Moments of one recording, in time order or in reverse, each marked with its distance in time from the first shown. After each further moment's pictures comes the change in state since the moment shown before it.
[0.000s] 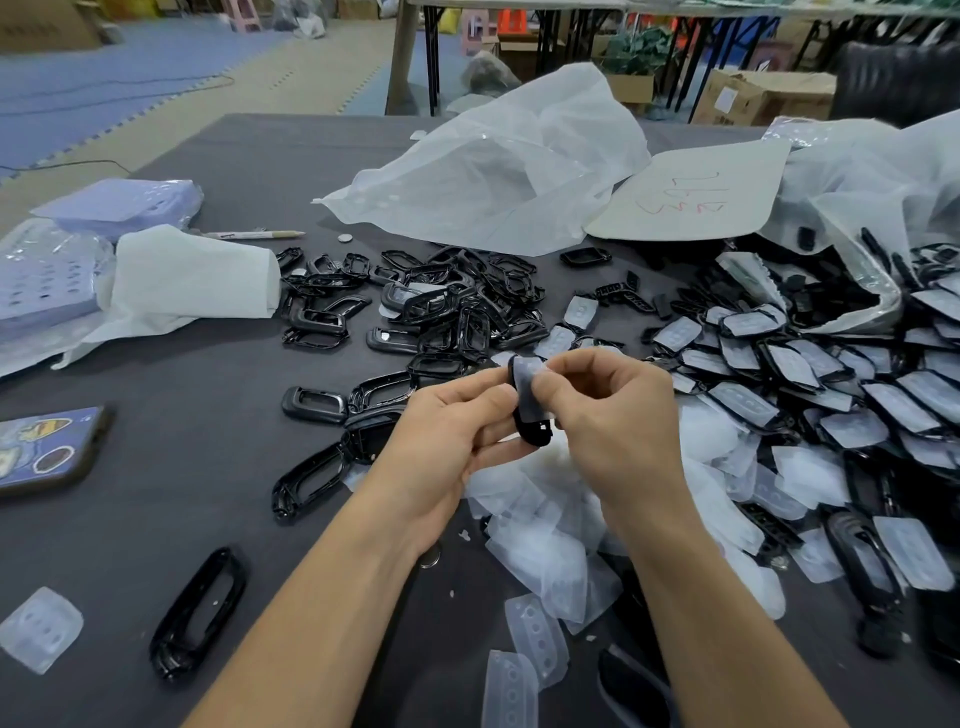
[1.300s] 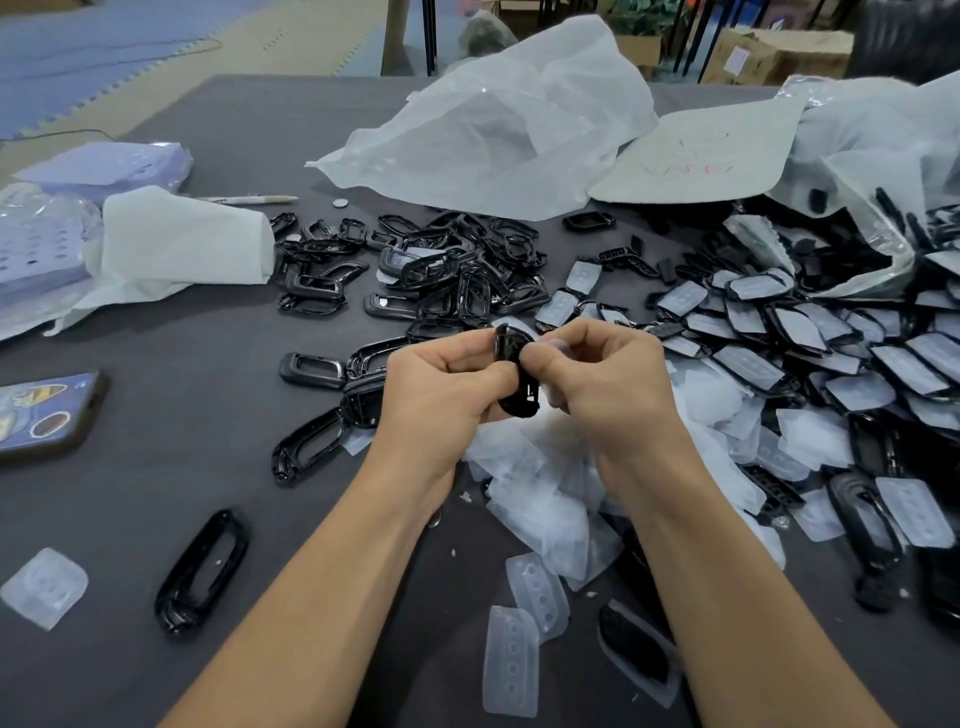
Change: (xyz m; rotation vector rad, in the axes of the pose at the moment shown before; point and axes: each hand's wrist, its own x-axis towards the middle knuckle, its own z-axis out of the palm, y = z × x) left_hand -0.008 -0.003 0.010 0.214 0.189 0.220; right_hand 0.007 0.009 0.003 0.131 -0.117 0.103
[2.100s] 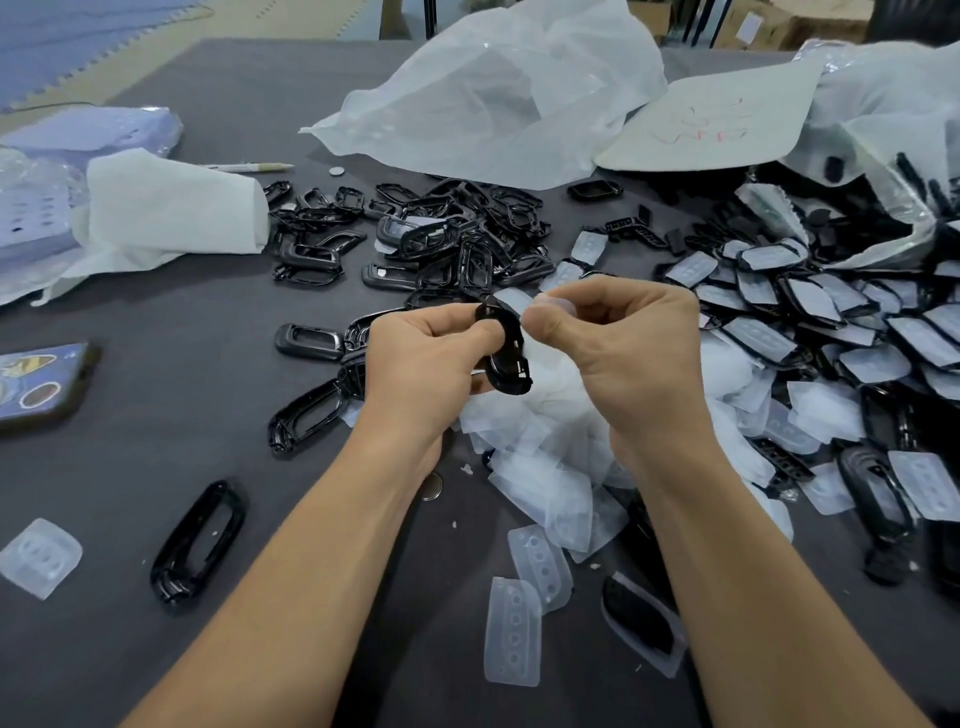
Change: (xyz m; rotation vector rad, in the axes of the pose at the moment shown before) left_hand 0.002 0.005 -0.004 0.046 0.190 -0.078; right_hand -0.007 -0.009 -0.005 0.029 0.030 -0.149
